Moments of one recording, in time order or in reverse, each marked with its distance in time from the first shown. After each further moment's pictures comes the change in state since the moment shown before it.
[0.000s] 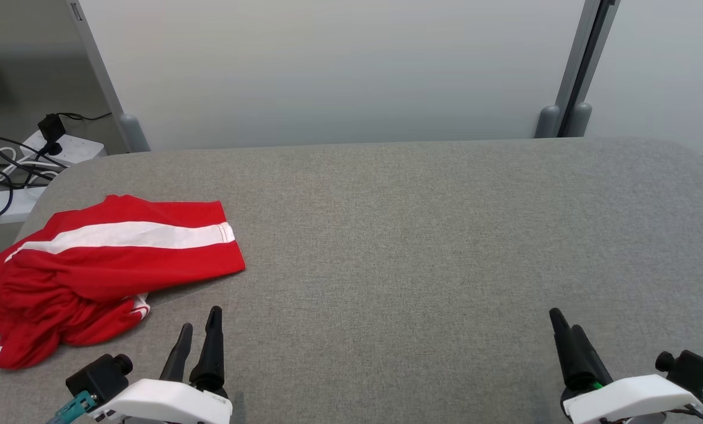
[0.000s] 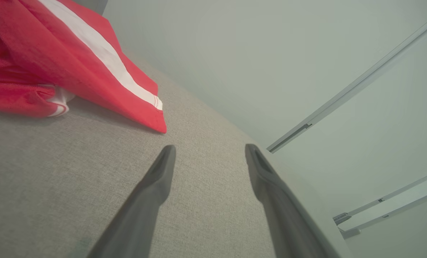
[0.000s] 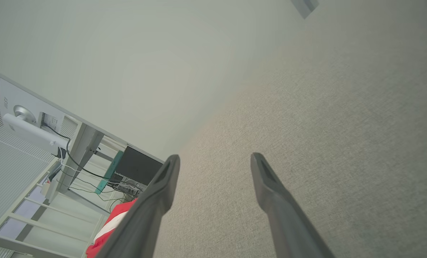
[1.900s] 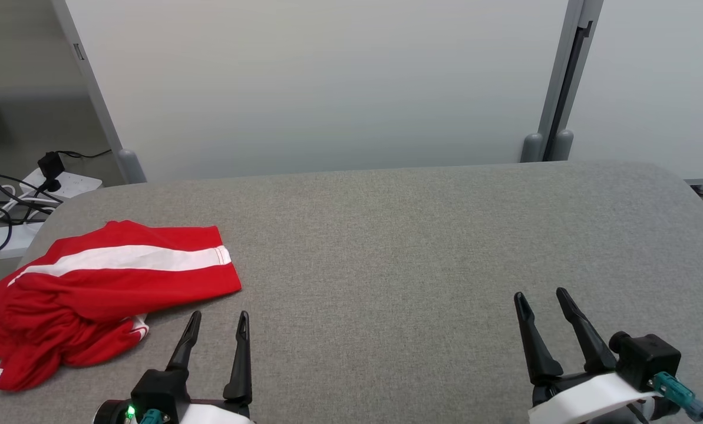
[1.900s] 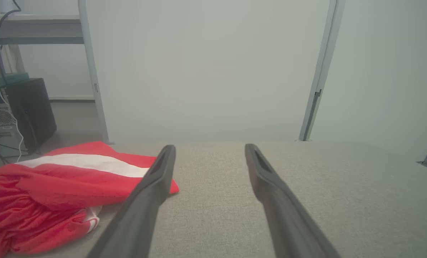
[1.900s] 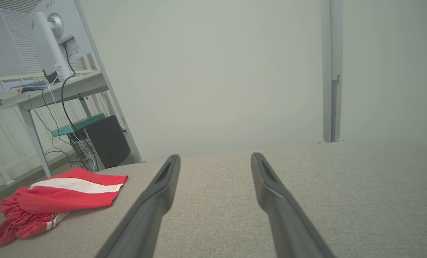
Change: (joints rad) left arm 0.043 0.001 -0.071 -0.050 0.614 0.069 -0.159; right arm -0.018 -0.019 0.091 -0.069 -0.605 0.000 -0.156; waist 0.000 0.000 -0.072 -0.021
